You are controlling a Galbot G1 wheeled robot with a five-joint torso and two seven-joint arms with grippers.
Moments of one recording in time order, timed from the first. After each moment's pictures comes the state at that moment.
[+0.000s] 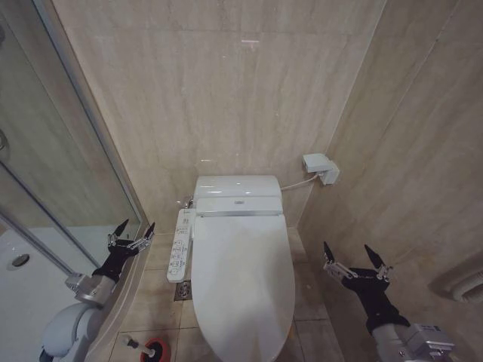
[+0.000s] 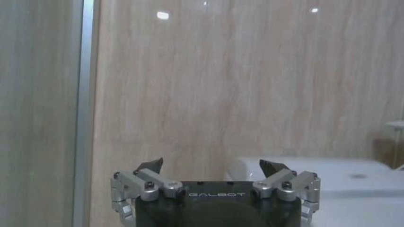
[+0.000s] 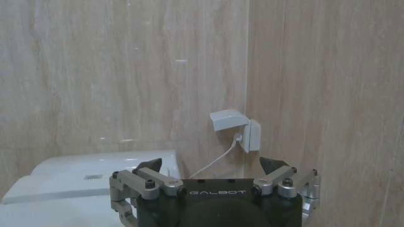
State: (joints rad) left arm 1.27 -1.14 -0.70 -1.75 -0.53 -0.09 0.30; right arm -1.84 1.48 0.72 2.50 0.24 -0.16 0.08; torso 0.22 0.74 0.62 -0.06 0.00
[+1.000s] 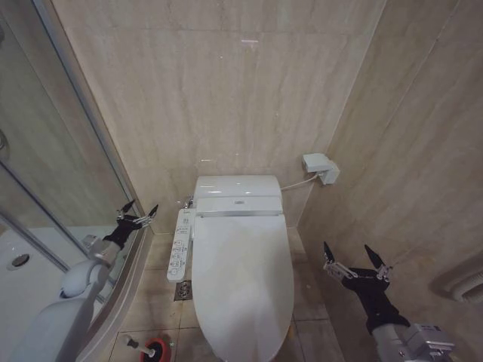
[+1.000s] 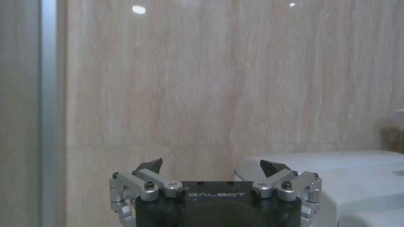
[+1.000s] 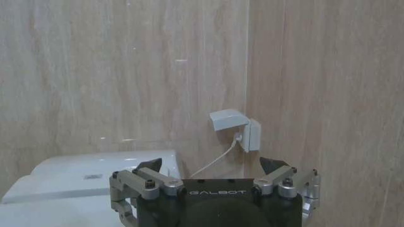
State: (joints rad) left arm 0.89 -1.04 -0.52 -1.36 -0.57 -0.15 0.42; right arm -1.84 1.48 0.72 2.50 0.24 -0.16 0.08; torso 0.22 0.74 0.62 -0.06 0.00
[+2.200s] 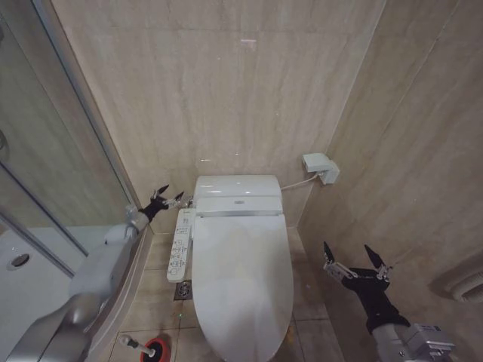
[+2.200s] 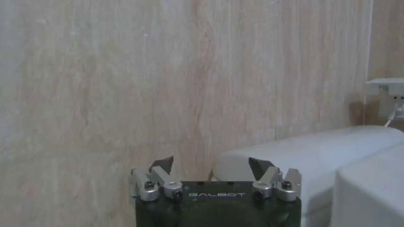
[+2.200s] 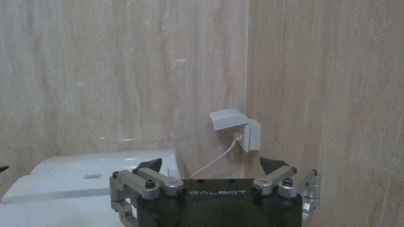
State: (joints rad) left arm 0.30 -1.18 -0.25 -0.61 -0.47 -0.35 0.71; right arm -1.84 1.48 0.72 2.50 0.24 -0.16 0.08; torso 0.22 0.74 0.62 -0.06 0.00
